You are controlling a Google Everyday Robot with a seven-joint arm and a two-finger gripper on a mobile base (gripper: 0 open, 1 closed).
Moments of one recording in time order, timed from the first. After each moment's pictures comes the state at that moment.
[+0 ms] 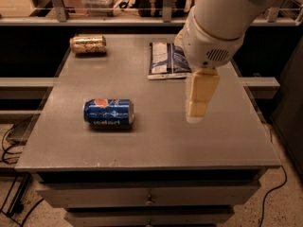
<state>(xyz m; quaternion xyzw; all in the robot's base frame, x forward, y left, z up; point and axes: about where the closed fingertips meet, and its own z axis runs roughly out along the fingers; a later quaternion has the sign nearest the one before) 0.478 -0.068 0.961 -0.73 0.66 -0.04 0.17</state>
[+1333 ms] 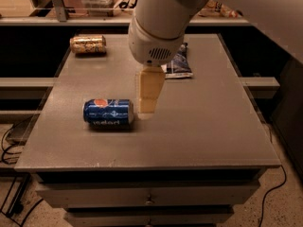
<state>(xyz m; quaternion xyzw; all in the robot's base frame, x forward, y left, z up) 0.489 0.033 0.960 -0.76 0.61 -0.02 0.21</state>
